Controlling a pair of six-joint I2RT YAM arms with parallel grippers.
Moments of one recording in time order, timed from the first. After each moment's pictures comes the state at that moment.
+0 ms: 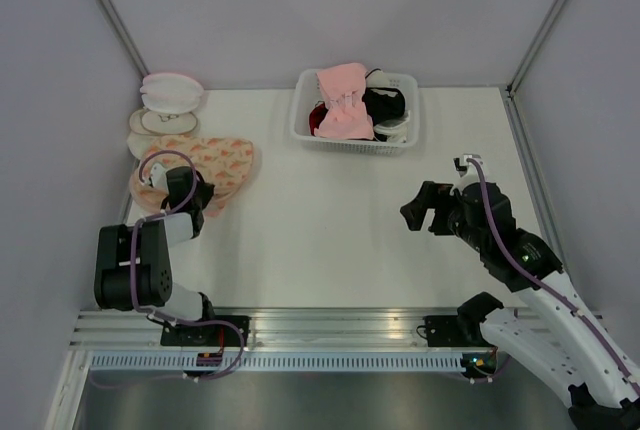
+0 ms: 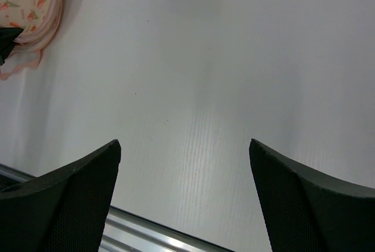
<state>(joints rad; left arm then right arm) 0.12 1.49 0.50 0.43 -0.14 -0.86 0.52 0.67 0.82 -0.67 0.08 0.52</state>
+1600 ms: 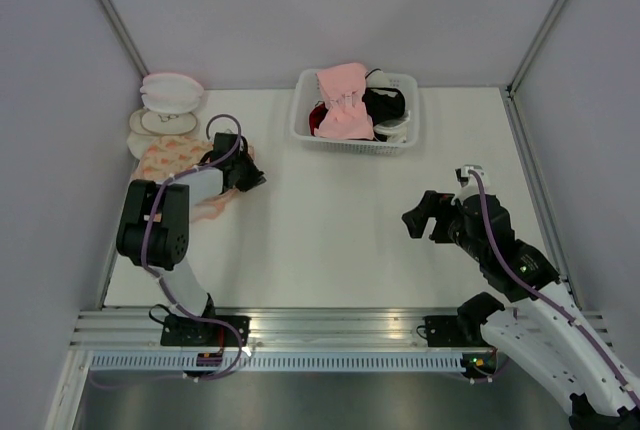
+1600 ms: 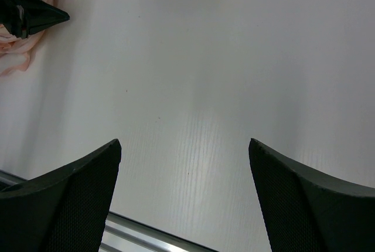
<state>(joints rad) -0.15 1.76 0.95 -0.02 0.16 -0.73 0.52 0.59 0.70 -0.62 0.09 0.53</state>
